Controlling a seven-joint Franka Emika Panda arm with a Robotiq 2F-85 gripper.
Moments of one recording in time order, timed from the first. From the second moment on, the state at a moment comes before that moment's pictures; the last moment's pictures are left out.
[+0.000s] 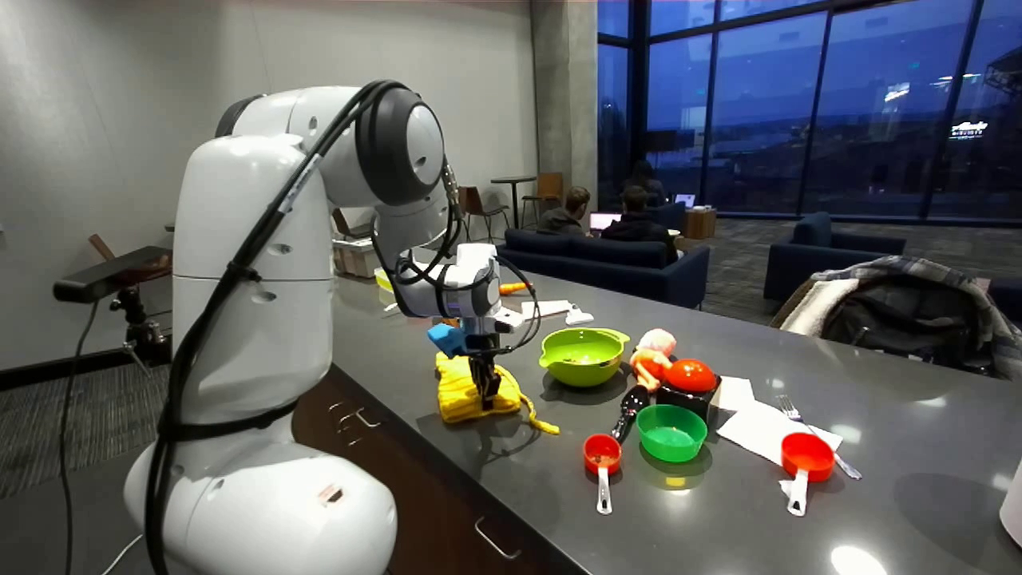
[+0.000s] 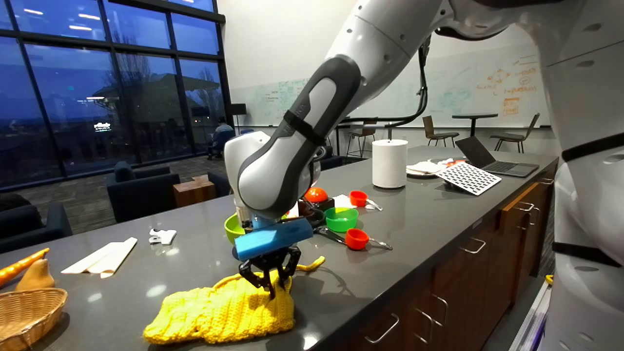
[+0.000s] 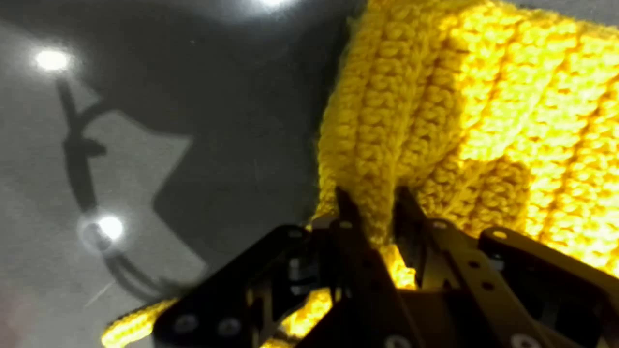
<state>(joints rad) 0.35 0.26 0.16 -2.19 -0.07 2.38 0.89</state>
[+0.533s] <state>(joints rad) 0.35 0.24 0.14 -2.19 -0.12 2.28 0.89</state>
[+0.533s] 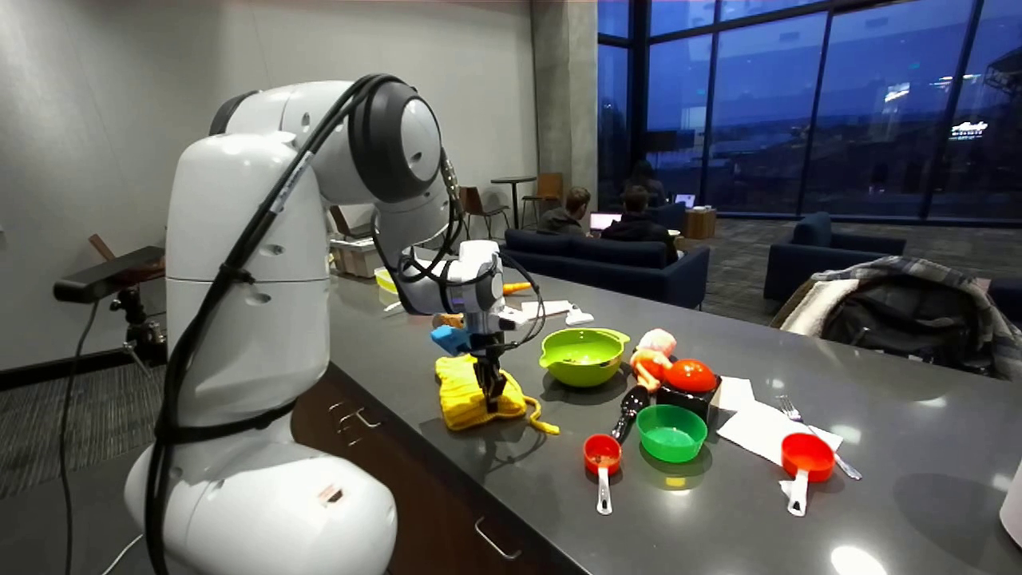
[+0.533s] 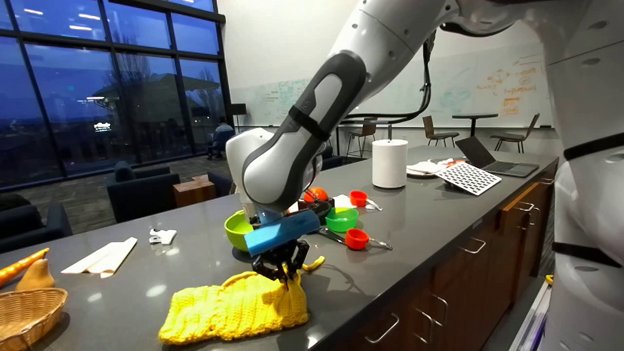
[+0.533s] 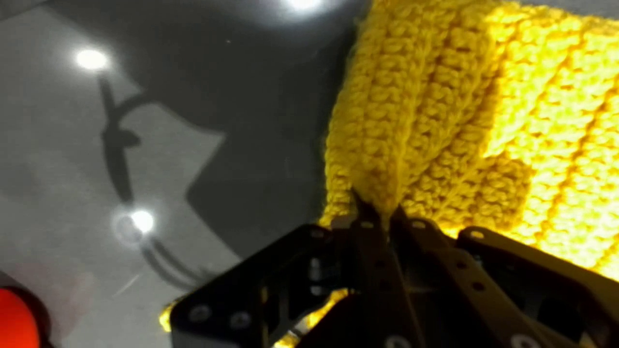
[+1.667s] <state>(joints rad) 0.30 0.17 0.13 -2.18 -0.32 2.02 0.87</state>
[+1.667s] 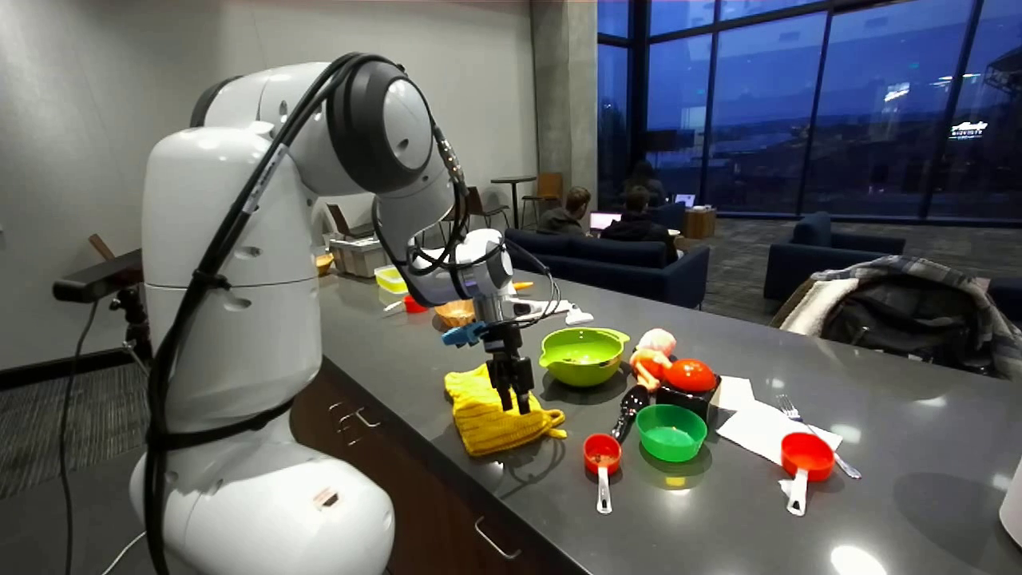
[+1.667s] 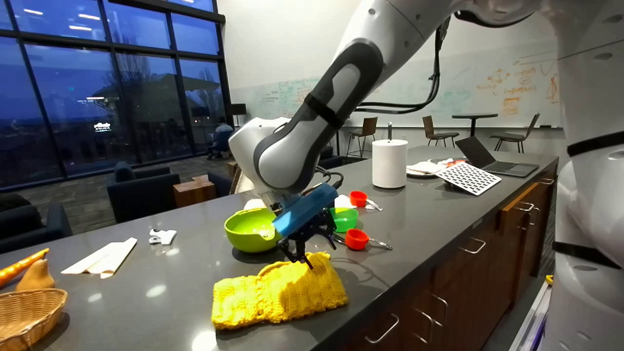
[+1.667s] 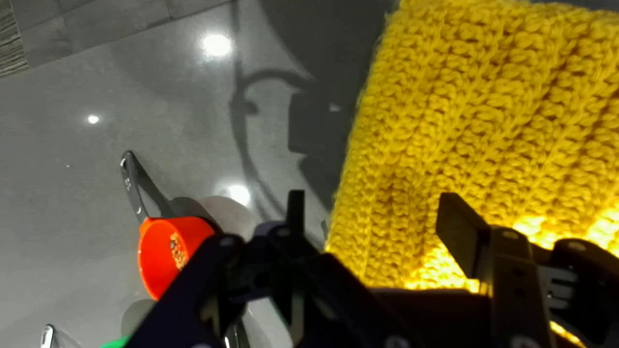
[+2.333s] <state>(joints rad) 0.30 0.07 0.16 -2.18 -0.26 2.17 0.82</state>
